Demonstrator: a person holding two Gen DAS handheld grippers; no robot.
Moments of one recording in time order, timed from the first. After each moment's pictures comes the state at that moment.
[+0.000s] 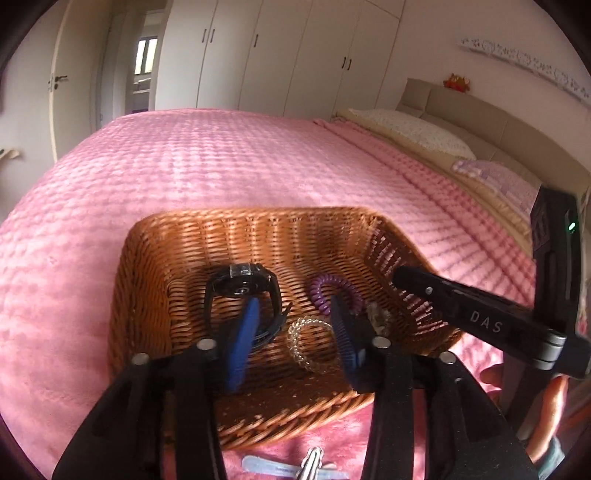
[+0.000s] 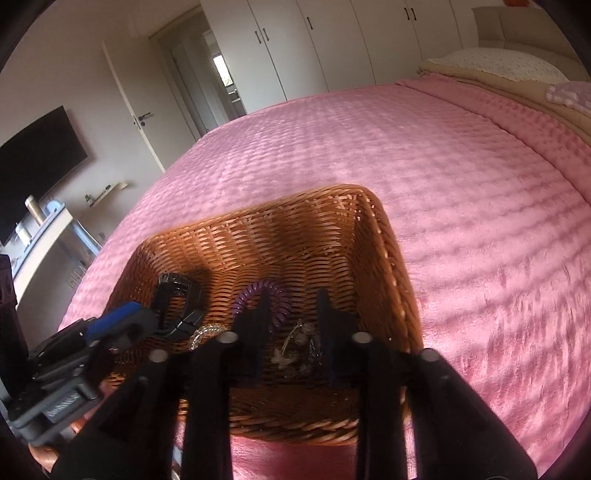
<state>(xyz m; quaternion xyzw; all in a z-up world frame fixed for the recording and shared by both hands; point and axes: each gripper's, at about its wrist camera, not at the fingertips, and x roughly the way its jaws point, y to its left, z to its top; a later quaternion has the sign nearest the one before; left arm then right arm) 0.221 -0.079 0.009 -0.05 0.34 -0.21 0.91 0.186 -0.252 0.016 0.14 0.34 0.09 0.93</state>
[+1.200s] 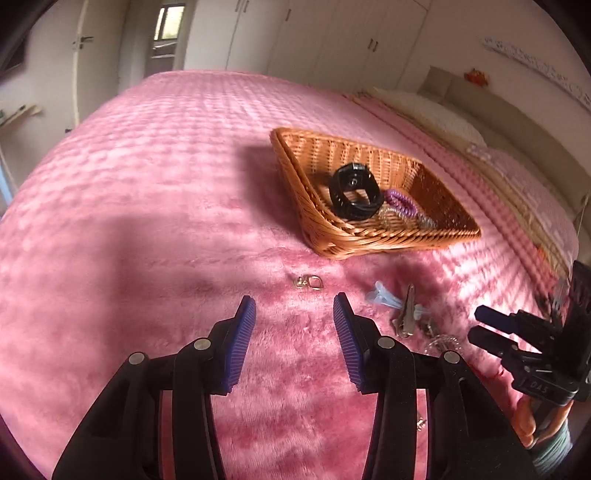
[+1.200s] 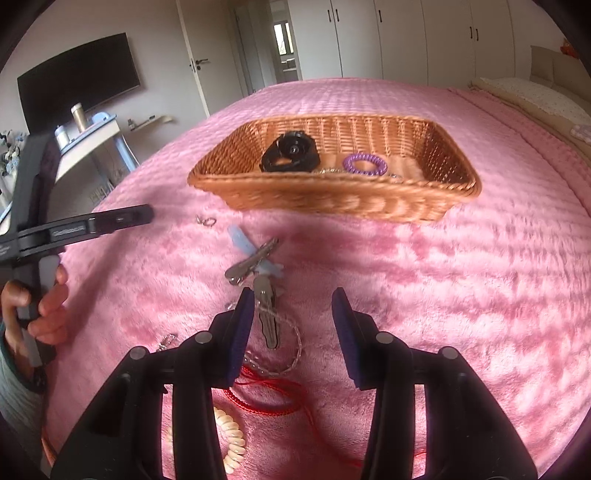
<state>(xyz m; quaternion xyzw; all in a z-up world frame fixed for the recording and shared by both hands) 0.149 0.047 -0.027 -0.05 0.41 -0.19 0.89 0.039 -0.170 -0.024 0.01 0.38 0.16 0.91</state>
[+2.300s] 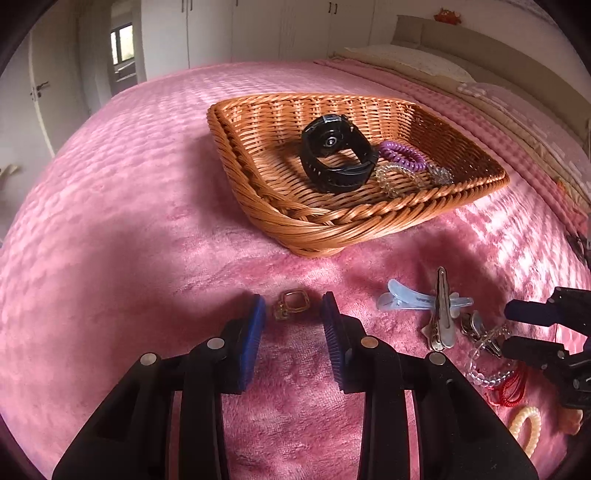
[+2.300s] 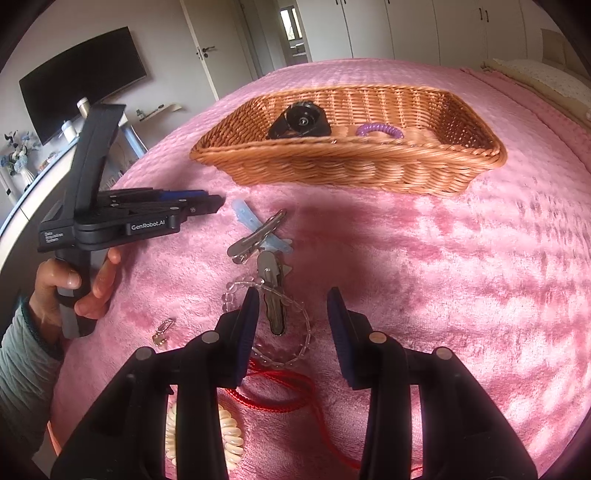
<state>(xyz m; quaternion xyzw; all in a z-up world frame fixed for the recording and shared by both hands) 0.180 -0.007 -0.056 0.06 0.43 -0.21 0.88 0.049 -0.164 -0.043 0.02 0.41 0.19 0.89</state>
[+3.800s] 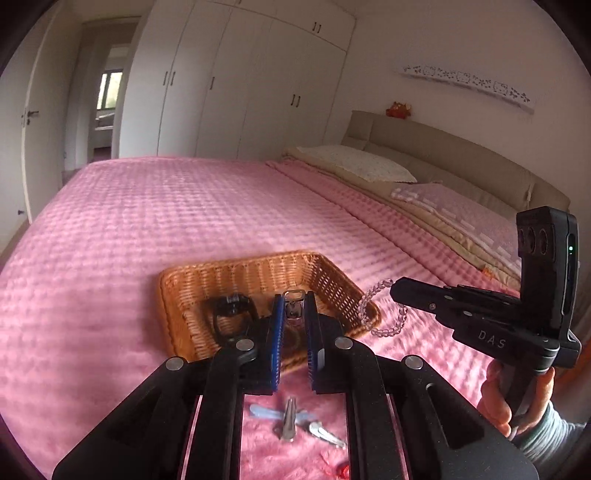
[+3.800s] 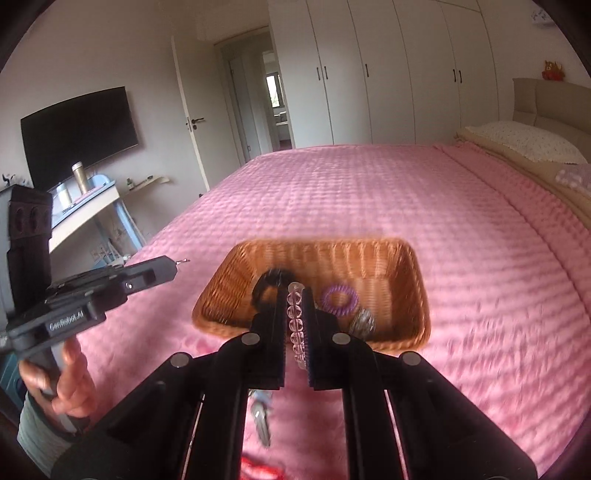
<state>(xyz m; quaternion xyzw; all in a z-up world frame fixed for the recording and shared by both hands) 0.147 -0.036 0.084 -0.04 0.27 -0.29 0.92 0.089 -0.198 0.105 0.04 0.27 0.13 0.95</state>
